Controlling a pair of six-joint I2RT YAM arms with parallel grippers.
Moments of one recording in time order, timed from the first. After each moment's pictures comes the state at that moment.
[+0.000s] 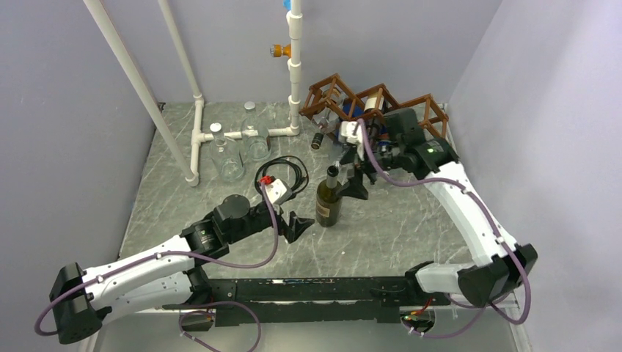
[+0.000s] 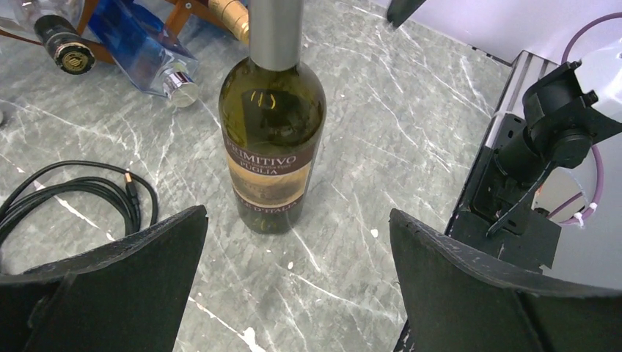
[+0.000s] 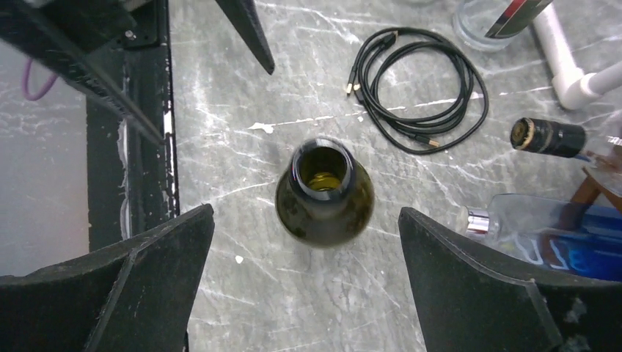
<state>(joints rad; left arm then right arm) -1.00 0.83 0.56 0.14 0.02 -0.12 0.46 1.30 1.40 -0.91 -0.79 -0.63</state>
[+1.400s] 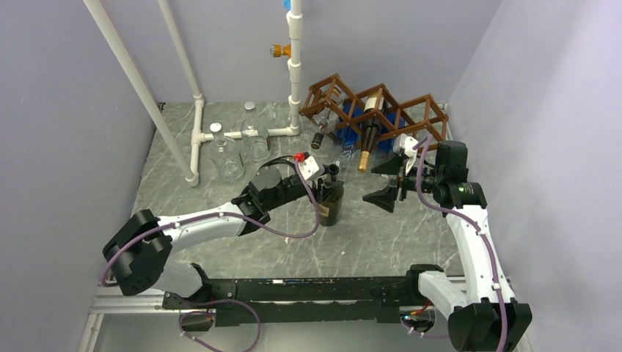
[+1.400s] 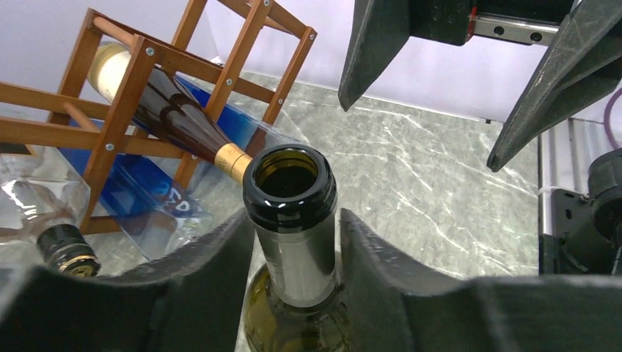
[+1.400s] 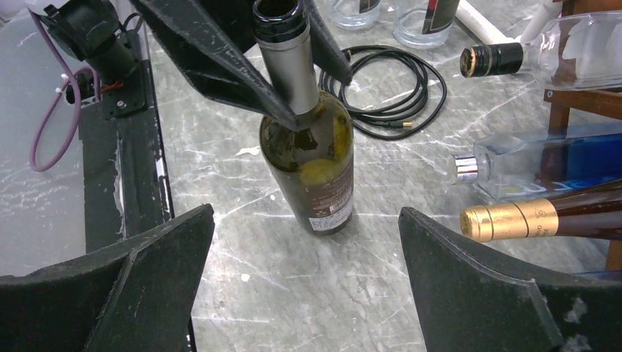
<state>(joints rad) -0.90 1.39 0.76 0.71 0.23 0.04 -0.02 0.96 0.94 -0.65 -1.18 -0.54</state>
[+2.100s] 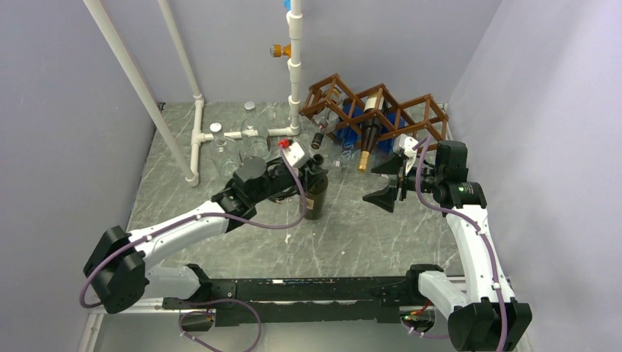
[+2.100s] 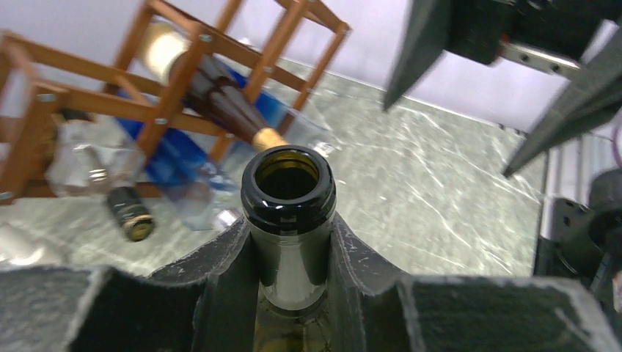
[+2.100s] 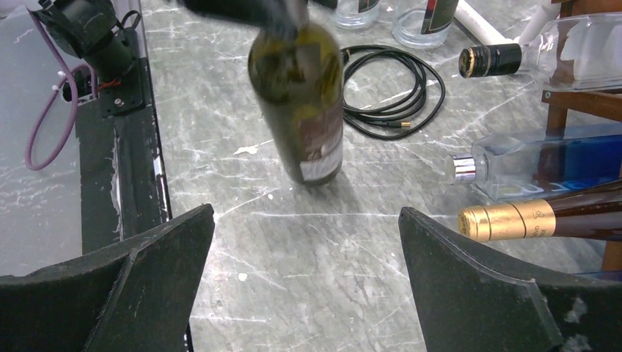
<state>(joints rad) -0.84 1.26 0.81 0.49 0.24 -0.01 -0.02 0.96 0.94 -0.65 -1.18 -0.55</state>
